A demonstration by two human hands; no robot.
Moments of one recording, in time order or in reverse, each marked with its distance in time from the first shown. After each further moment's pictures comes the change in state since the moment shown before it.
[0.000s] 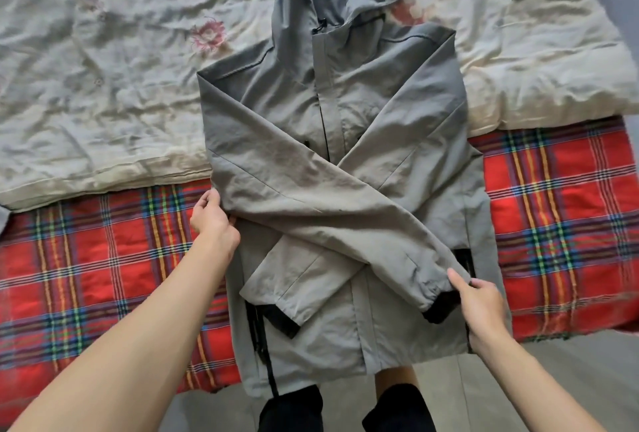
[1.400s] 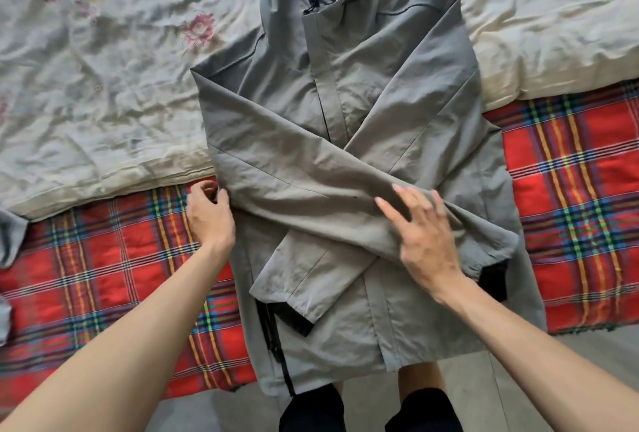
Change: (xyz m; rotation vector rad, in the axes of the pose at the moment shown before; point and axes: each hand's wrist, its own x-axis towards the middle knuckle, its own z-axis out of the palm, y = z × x) left_hand 0.011 -0.005 -0.020 0.935 0.009 0.742; right_hand 0.002 -0.051 0.073 -0.695 0.180 -1.498
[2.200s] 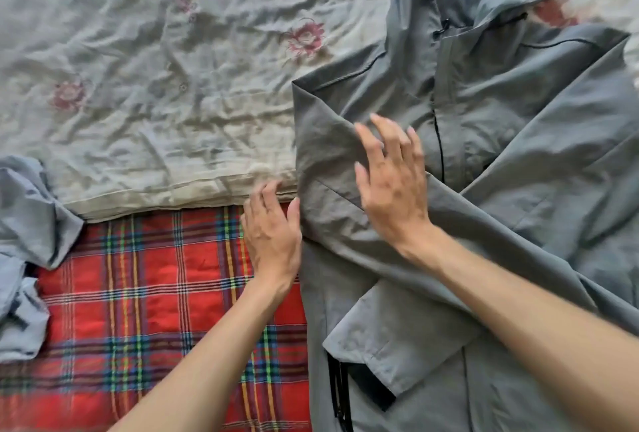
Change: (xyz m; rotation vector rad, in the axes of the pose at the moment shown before) left_hand 0.048 -0.021 -0.018 0.197 0.074 0.488; right_hand 0.206 -0.168 0.042 0.163 0.206 -0.065
